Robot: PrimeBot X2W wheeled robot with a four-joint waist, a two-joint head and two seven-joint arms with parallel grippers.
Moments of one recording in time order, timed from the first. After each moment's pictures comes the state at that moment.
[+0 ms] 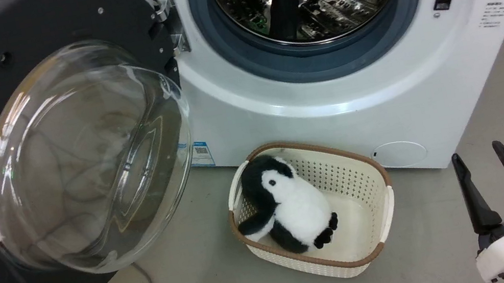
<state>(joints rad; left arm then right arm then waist) -0.33 0.17 0.34 -0.23 -0.20 -0.06 -0.12 -0.02 -0.05 -0.10 0.01 0.04 0.13 -0.12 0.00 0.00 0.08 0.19</state>
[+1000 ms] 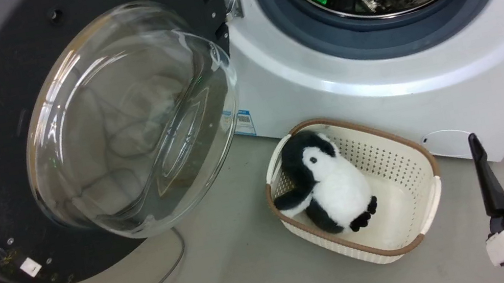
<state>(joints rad) -0.42 0.28 0.60 0.17 -0.74 -0.08 0.03 -0.06 -0.05 -0.15 0.01 0.02 0.13 -0.18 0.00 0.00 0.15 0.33</state>
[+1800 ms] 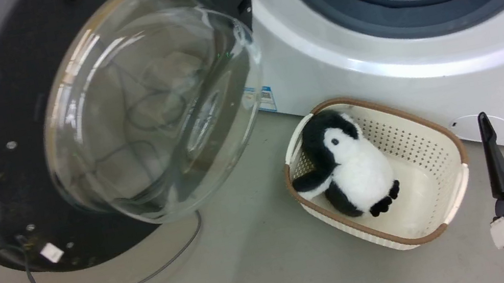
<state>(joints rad) -0.43 0.31 0.51 0.16 -1.27 -0.11 0.57 -0.11 -0.05 -0.16 0.01 0.01 0.13 -0.23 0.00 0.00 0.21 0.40</state>
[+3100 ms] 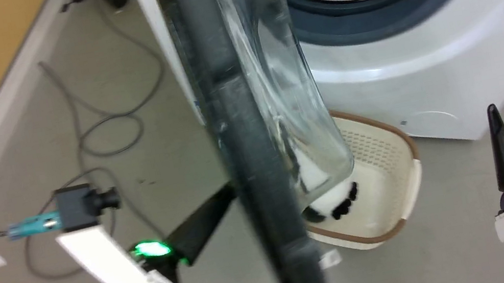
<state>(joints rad) -0.15 0.24 -0.15 -0.33 -1.38 -0.13 0.63 -0.12 -0.05 -0.18 0.02 0.03 0.13 -0.26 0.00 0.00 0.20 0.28</state>
